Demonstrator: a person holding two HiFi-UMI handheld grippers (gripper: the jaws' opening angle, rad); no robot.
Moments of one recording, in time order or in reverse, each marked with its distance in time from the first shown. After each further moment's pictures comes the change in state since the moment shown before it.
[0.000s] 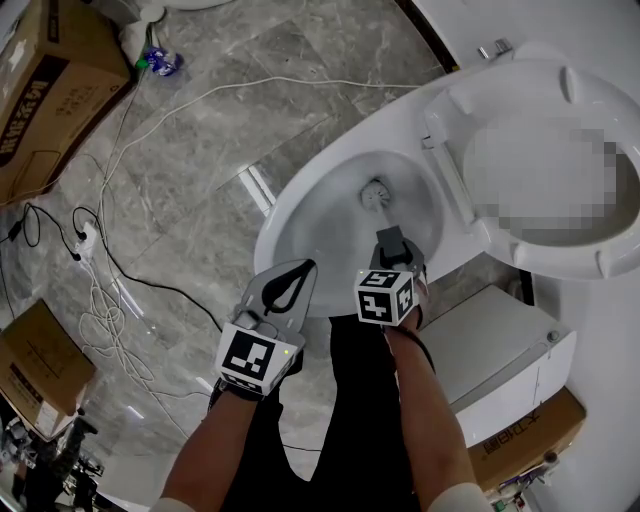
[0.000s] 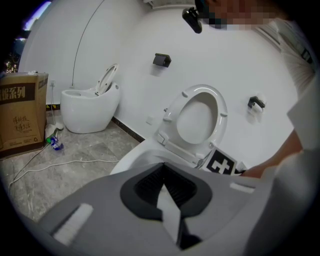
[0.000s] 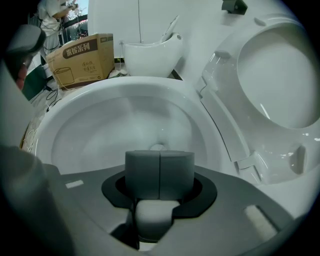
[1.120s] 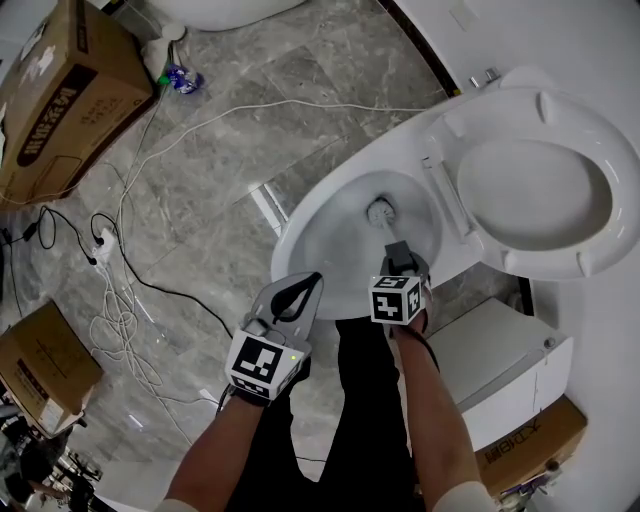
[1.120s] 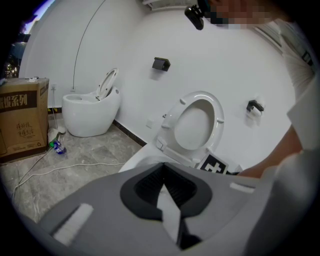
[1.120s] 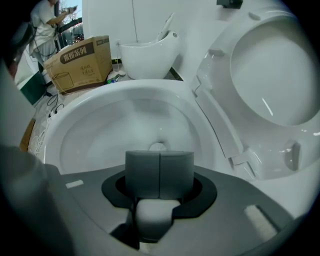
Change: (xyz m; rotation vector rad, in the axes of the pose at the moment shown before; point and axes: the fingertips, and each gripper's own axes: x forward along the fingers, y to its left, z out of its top) left arm -0.031 -0.008 0.028 -0.007 0.004 0.006; right arm -0.016 -0.007 0.001 0.047 0.029 0.034
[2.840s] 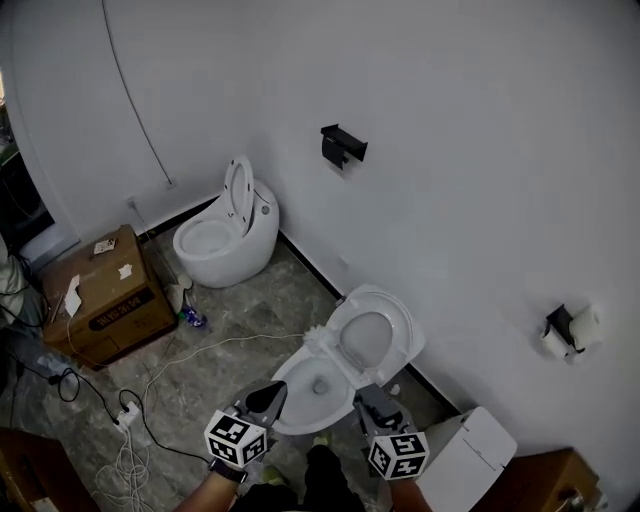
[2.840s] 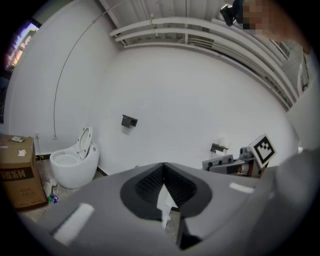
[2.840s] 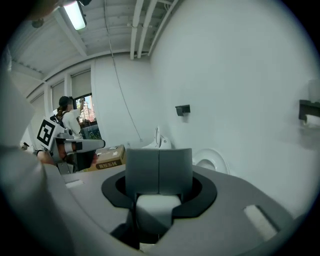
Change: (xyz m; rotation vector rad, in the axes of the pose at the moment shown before) left arm -0.263 -0.194 0.324 0.150 -0.256 -0.152; right arm -0.628 -0.072 0.086 0.333 -0.831 0.177
